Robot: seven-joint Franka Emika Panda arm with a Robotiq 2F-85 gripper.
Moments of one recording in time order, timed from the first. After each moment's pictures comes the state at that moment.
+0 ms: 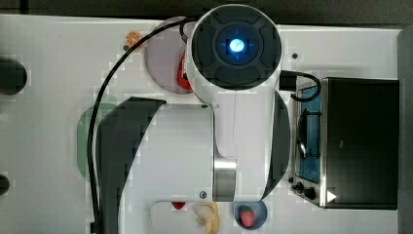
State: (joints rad) arm -0.01 -0.03 0.00 -1.80 -0.02 0.20 0.04
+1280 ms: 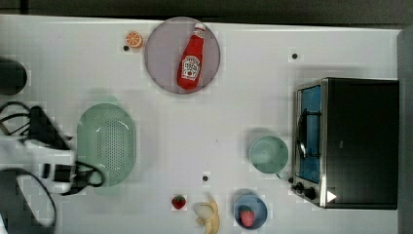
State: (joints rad) arm 0.06 -0.05 0.56 -2.02 0.03 0.37 0.74
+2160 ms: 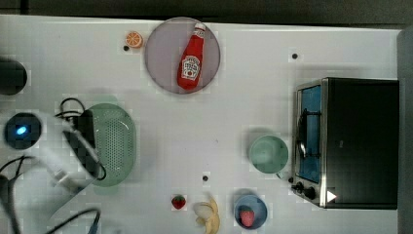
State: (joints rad) arm 0.07 0.41 0.58 -2.08 -0.13 0.81 1.36
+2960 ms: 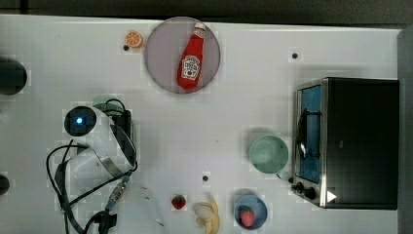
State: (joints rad) arm 0.14 0.60 0.40 -2.11 -0.18 0.96 1.38
